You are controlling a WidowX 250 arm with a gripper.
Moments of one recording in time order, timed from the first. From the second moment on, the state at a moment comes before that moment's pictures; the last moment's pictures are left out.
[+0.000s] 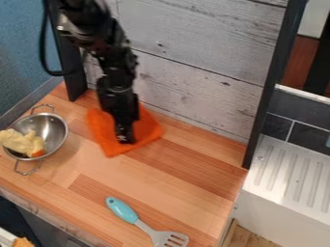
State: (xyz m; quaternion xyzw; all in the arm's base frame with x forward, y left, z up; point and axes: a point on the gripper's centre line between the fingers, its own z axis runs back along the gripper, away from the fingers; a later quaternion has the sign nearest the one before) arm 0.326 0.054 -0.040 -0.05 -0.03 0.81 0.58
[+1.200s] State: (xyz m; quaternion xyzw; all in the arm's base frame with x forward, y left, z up) arm 0.254 -0.044 -0.040 -0.05 -0.01 0.74 0.67
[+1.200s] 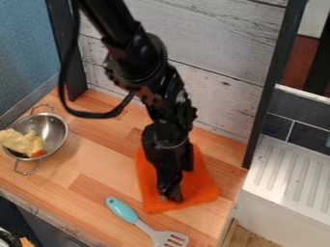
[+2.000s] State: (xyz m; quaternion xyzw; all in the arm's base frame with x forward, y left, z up) arm 0.252 -0.035 -0.010 -0.07 -0.03 0.73 0.68
